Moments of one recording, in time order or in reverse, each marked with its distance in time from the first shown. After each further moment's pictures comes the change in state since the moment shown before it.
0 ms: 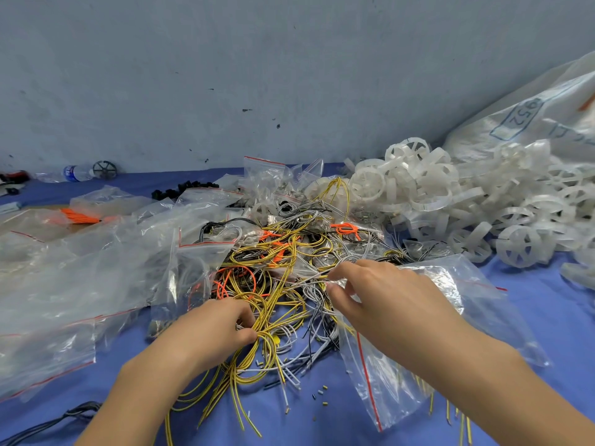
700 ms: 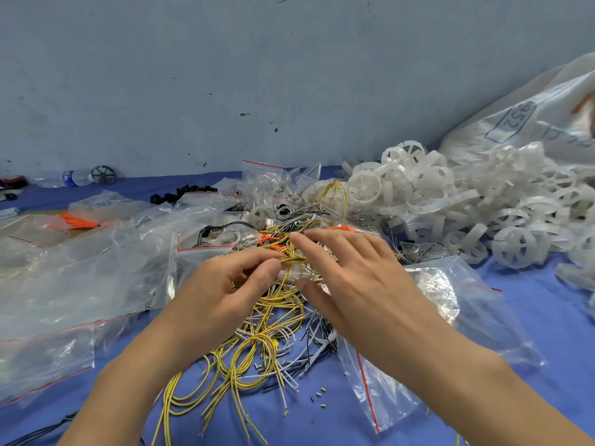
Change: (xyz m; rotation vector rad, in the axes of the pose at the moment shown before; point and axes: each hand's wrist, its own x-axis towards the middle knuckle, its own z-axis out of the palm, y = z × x) left_hand -0.023 0.037 -0.042 -0.571 0.429 0.501; right_hand 0.000 -0.021 -0.013 -0.081 0.248 -0.221
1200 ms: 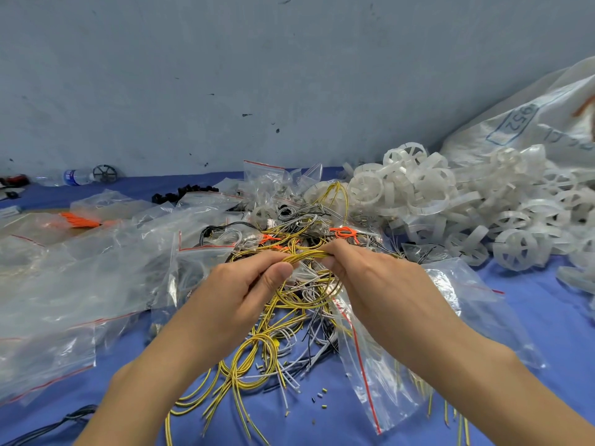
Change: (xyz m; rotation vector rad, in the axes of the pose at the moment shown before) left_hand -0.002 0.002 0.010 0.078 -0.005 0.029; right_hand -0.005 0.011 -0.001 0.126 0.027 0.065
